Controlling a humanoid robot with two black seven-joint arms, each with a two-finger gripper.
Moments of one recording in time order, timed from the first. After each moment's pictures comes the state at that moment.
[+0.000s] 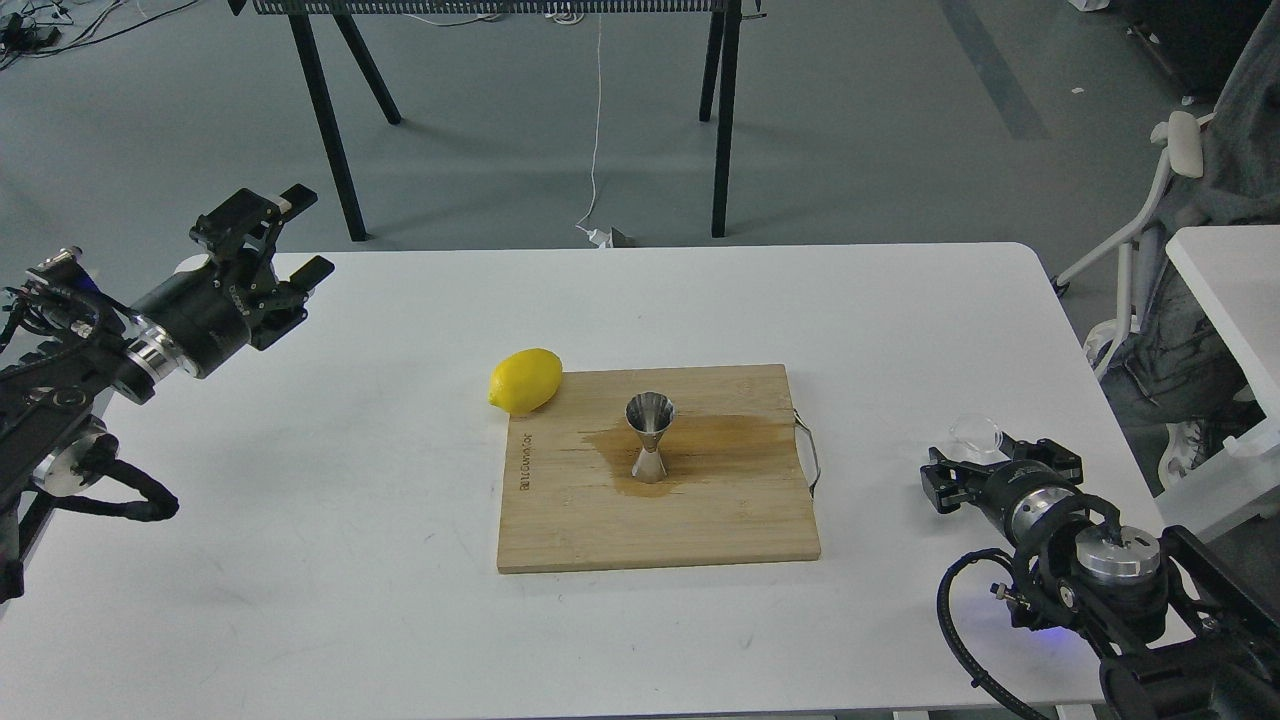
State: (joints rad) left arm -0.54 0.55 -0.95 -0.80 0.91 -0.49 -0.49; right arm 0.17 -0.27 1.16 1.08 0.46 -0.26 0.07
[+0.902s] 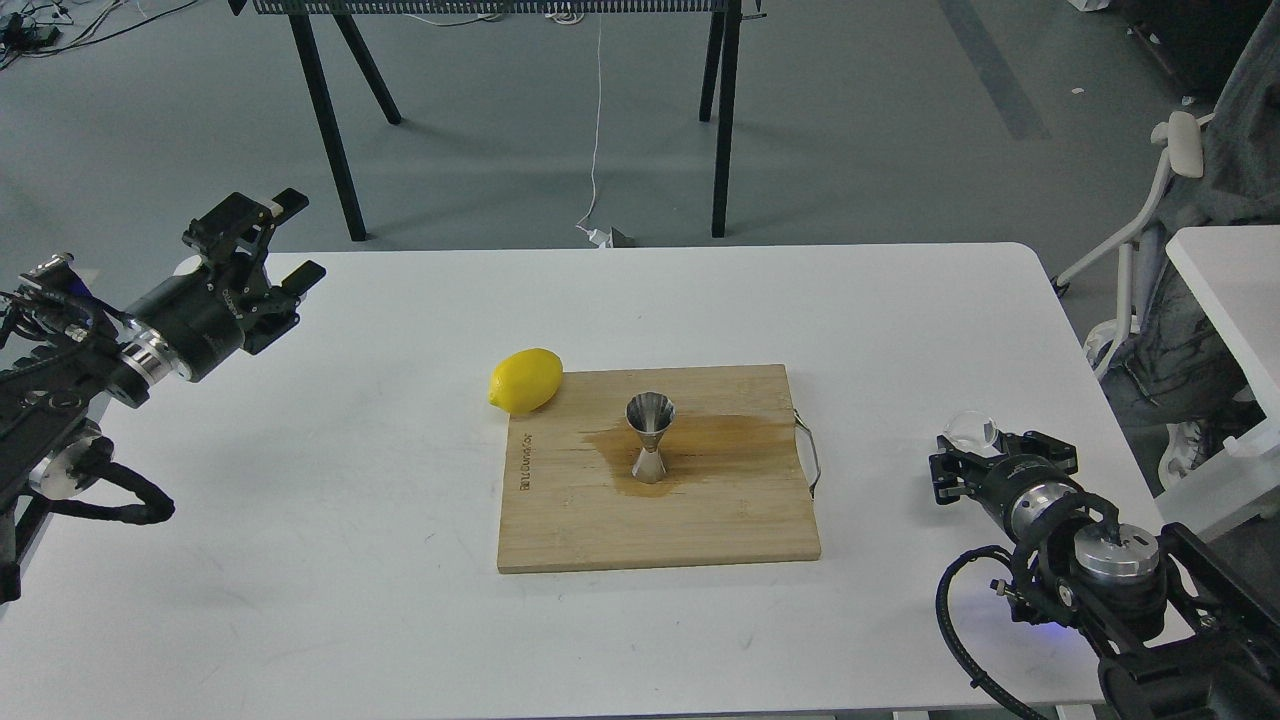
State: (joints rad) left arm -0.54 0.54 -0.95 -0.77 0.91 -0.49 -0.49; right arm 0.18 -0.26 1.16 1.08 0.43 -0.24 0.07
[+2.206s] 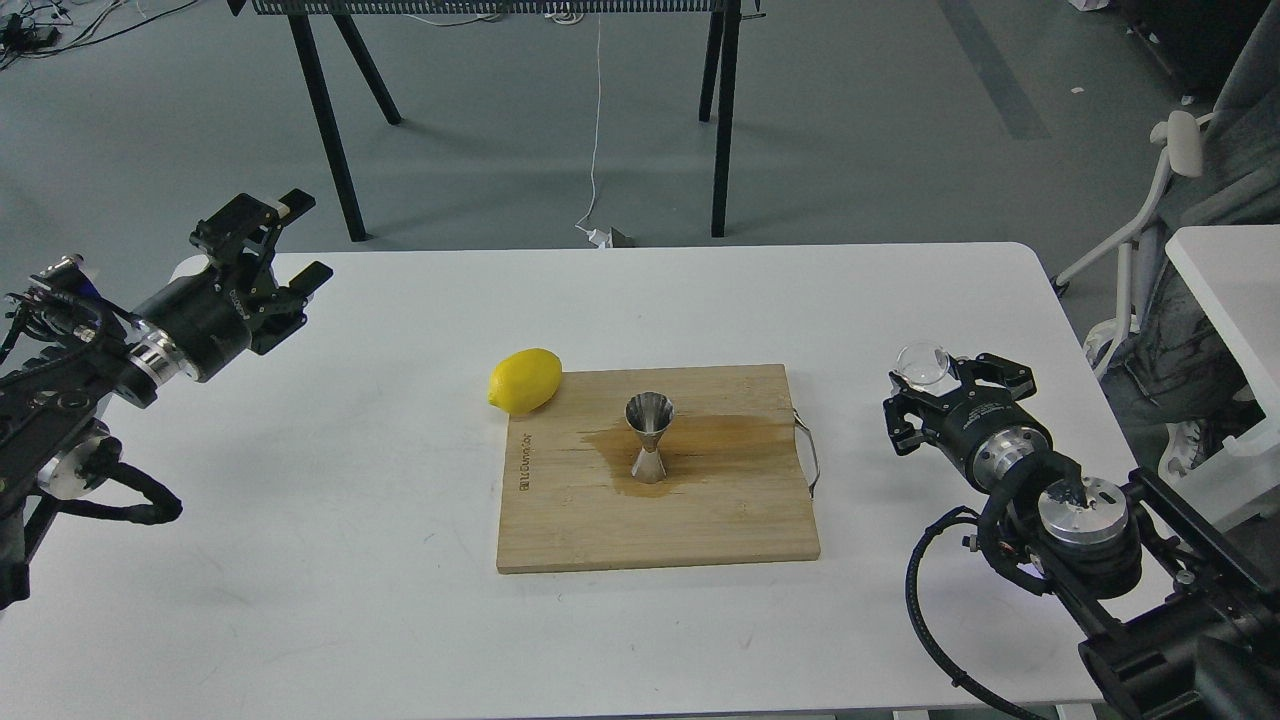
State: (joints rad) left arm -0.54 0.54 -0.95 -0.77 0.91 -0.49 -0.49; right arm 0.24 -0.27 1.10 1.32 0.24 -0.31 0.07
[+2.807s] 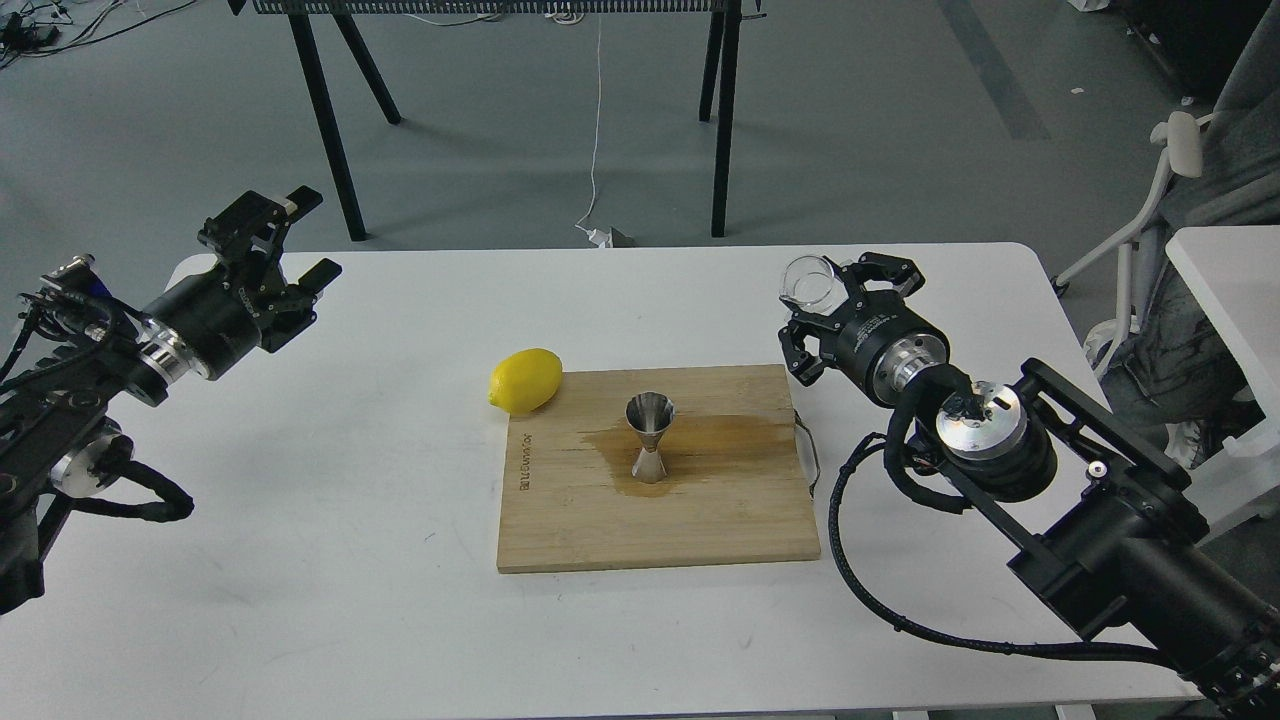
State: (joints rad) left arm -0.54 0.51 -0.96 -0.77 0.91 -0.49 -0.49; right arm 0.54 -0.22 0.84 1.35 0.19 -0.42 0.07
